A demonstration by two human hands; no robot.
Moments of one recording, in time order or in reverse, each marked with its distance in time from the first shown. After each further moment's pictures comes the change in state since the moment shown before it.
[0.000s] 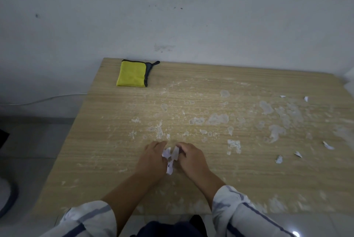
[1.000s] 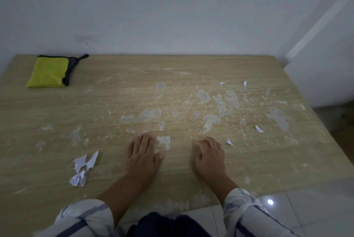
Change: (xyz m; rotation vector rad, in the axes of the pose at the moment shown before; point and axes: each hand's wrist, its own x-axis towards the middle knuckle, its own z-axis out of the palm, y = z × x) left_hand 0.037 0.142 0.141 0.367 0.006 0.152; right_hand -0.050 0.202 -0.166 -0.350 0.187 0.248
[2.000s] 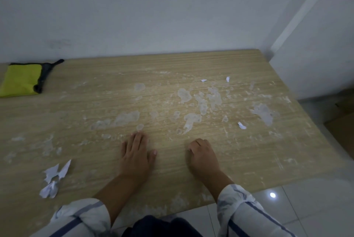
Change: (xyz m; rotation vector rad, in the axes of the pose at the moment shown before) left_hand 0.024 0.047 0.013 -0.062 0.041 -0.044; right_hand 0.015 0.048 -0.012 0.123 0.005 -0.103
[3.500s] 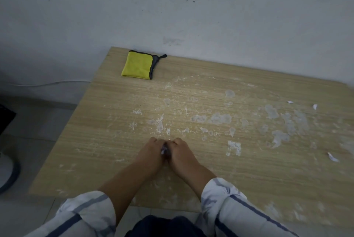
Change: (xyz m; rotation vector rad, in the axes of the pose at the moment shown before) left_hand -0.065 -0.213 -0.113 -0.293 -0.127 -0.167; right_hand -0.007 -0.294 0.160 0.000 -0.380 -0.298
